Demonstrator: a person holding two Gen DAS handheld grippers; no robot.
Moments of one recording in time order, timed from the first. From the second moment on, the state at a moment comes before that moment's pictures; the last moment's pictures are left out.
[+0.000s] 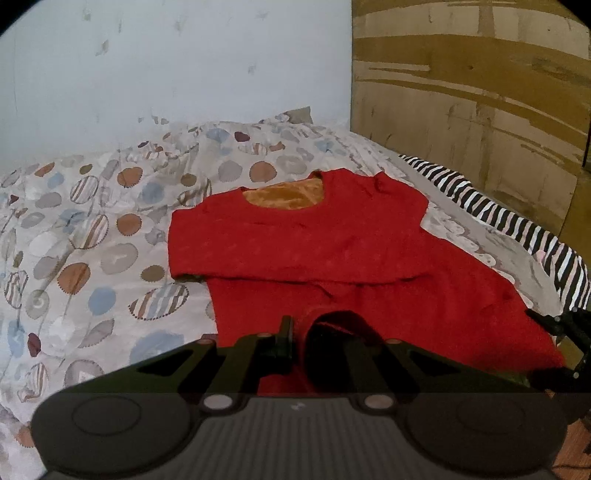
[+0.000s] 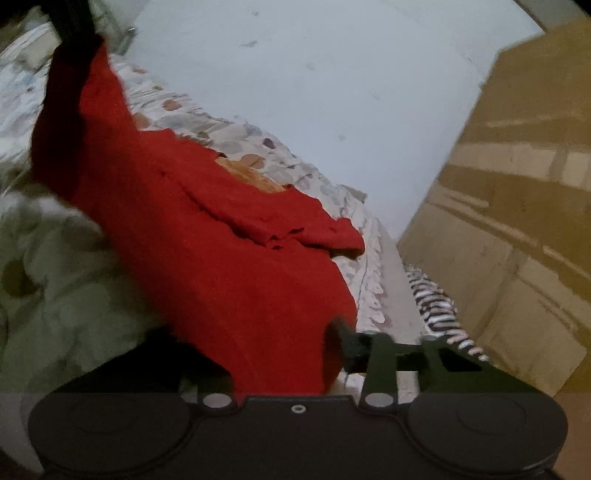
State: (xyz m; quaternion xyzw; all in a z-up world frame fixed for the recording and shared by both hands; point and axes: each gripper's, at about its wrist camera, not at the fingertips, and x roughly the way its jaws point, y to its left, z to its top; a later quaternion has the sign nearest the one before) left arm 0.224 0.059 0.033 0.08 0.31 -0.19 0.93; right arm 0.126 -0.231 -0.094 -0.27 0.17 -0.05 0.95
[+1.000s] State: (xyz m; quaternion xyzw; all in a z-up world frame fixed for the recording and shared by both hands) left arm 0.019 0.049 -0.023 0.21 0.13 -0.12 0.96; right arm 0.046 -0.244 -0.066 -0.40 0.12 0.01 0.91
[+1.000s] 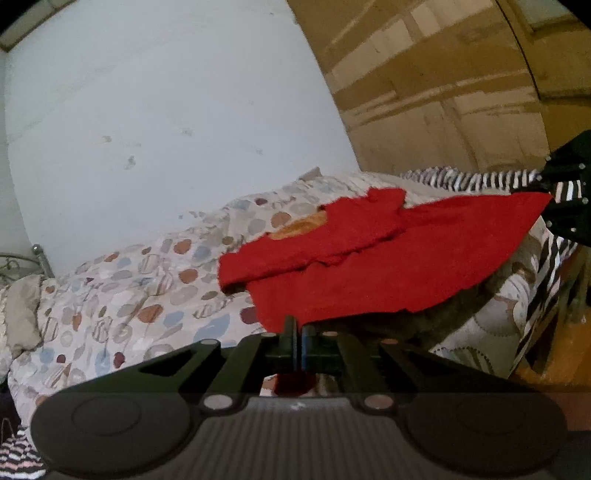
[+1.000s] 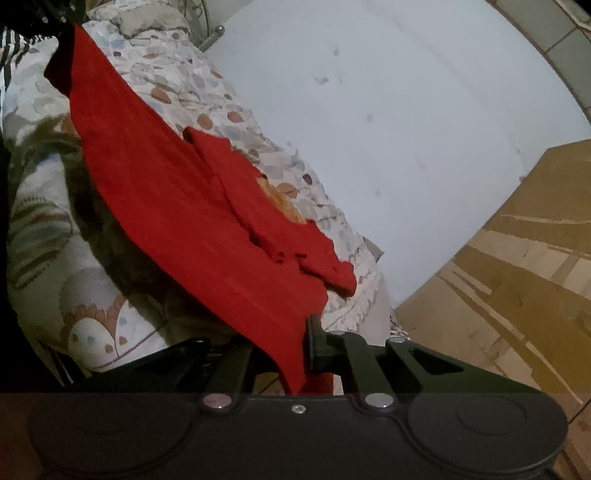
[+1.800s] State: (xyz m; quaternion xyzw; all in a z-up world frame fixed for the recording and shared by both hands) left arm 0.028 0.076 -0.025 0.18 0.18 -0.15 0.95; right arm 0.036 -0.244 -0.028 -0.38 0.16 0.06 0.91
